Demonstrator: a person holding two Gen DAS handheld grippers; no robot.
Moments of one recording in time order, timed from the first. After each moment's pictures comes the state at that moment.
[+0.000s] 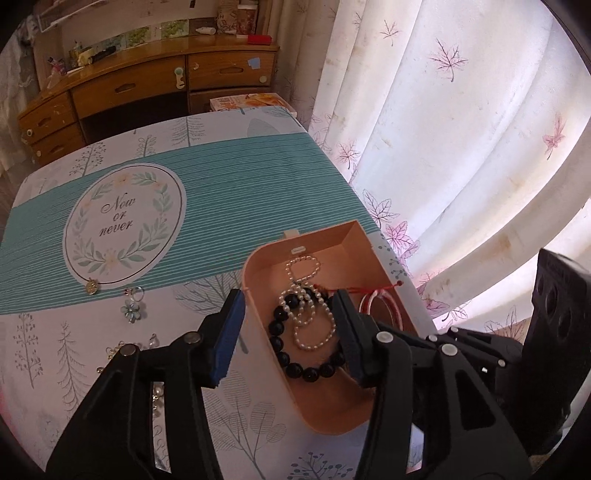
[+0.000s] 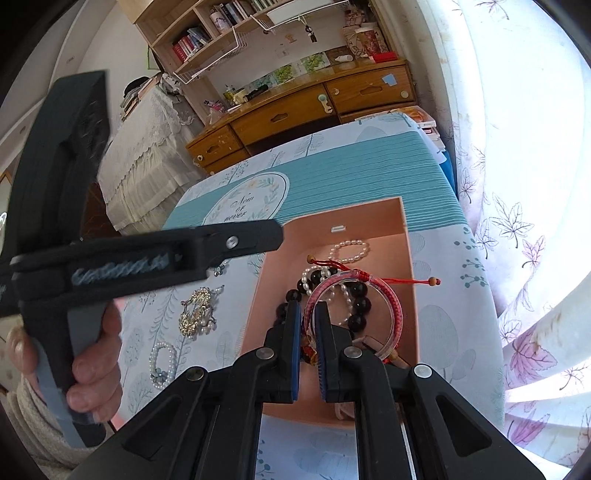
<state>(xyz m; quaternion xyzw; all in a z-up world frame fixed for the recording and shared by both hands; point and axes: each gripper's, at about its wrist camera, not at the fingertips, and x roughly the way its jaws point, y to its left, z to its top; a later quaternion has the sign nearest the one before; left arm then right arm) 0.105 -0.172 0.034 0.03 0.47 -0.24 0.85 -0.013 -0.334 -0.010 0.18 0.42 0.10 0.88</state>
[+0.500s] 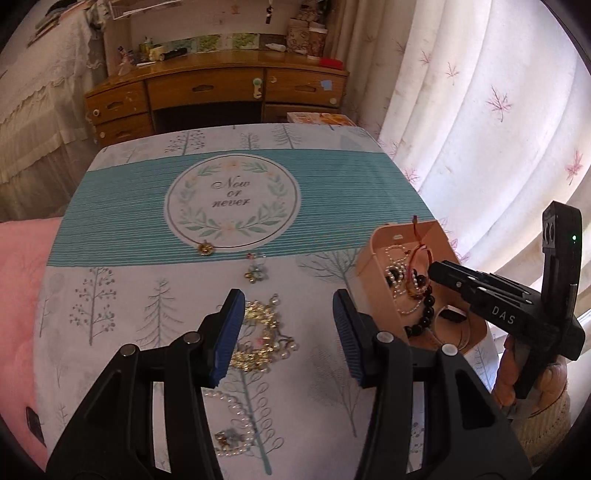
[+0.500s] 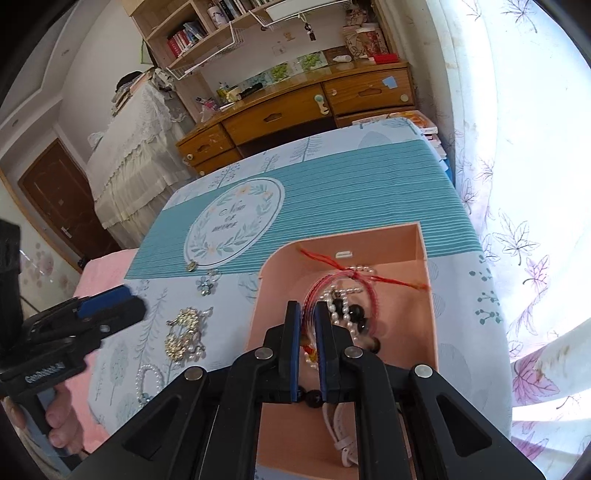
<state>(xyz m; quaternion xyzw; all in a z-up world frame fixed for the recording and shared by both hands) 0.074 -0.043 0.046 0.00 0.44 -0.14 0.88 0.039 -0.311 -0.011 0.16 0.43 0.08 0.89</state>
